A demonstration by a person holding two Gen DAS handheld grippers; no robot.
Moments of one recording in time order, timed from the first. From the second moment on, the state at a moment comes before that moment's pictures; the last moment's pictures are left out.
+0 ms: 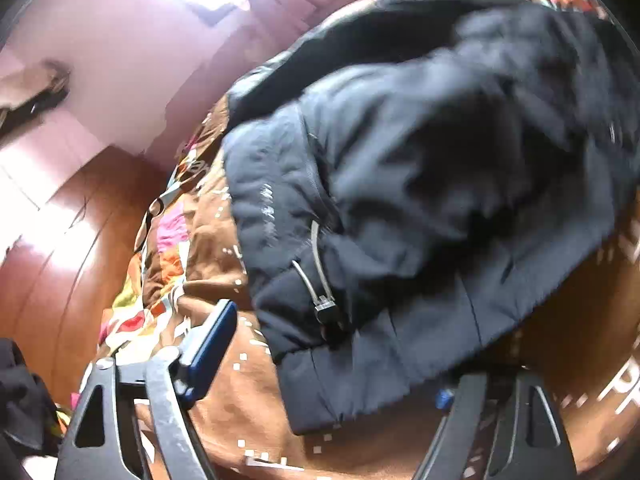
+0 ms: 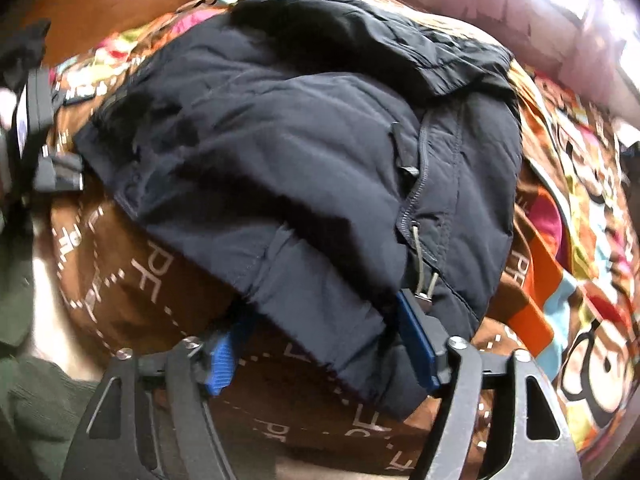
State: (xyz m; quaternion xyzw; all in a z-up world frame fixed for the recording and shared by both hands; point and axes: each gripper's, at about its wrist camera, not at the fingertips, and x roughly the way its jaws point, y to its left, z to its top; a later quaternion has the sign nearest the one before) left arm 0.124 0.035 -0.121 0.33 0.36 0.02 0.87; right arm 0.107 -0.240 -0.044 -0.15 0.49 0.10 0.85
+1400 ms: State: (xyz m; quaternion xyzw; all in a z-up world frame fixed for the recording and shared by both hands) left arm 0.219 -0.015 0.060 0.26 0.25 0.02 0.93; right arm 0.100 -0.219 -0.015 -0.30 0.24 -0.18 0.91
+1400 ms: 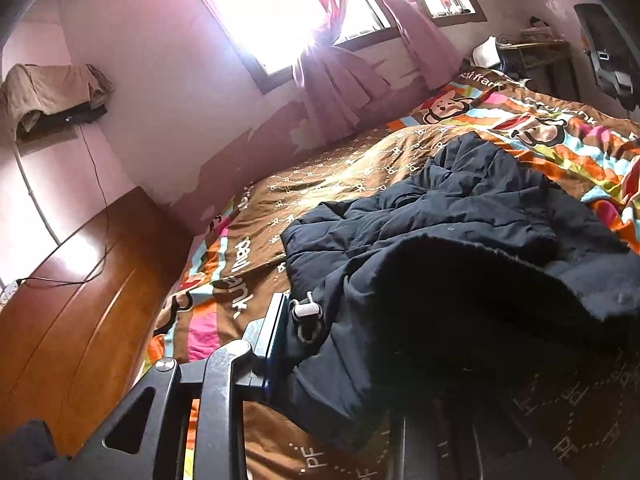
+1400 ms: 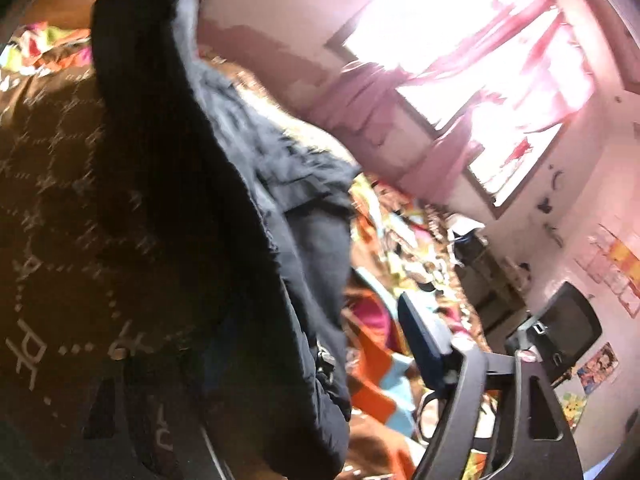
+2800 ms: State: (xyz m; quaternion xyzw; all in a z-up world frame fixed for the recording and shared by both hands) left arm -0.004 0.047 0.118 0.13 0.11 0.09 0.98; right arm -0.065 -0.187 0.079 -0.25 -0.03 -0.14 0.96
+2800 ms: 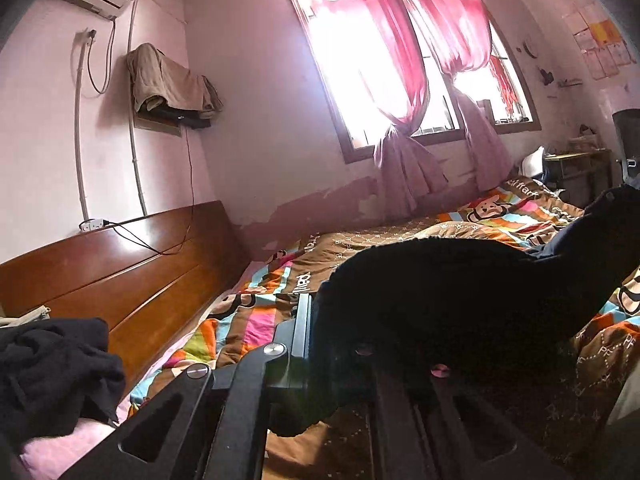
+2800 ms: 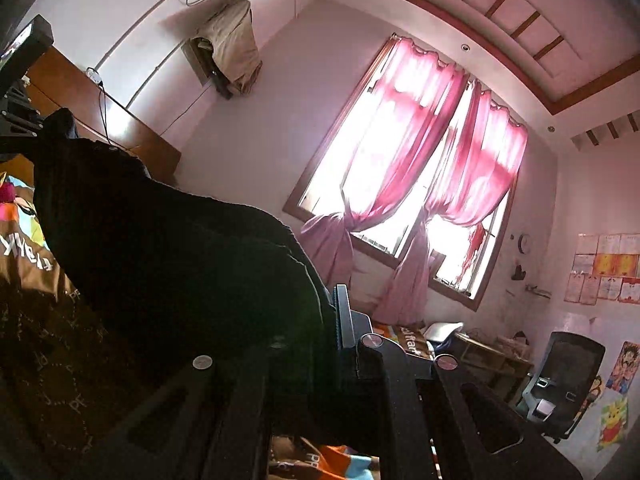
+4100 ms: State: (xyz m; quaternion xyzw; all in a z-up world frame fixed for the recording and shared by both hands) left arm 0.358 0.079 0.010 0.01 0.31 0.04 0.95; right arm 0.339 -0.246 -0.020 -0.19 0.21 -0.08 0.96
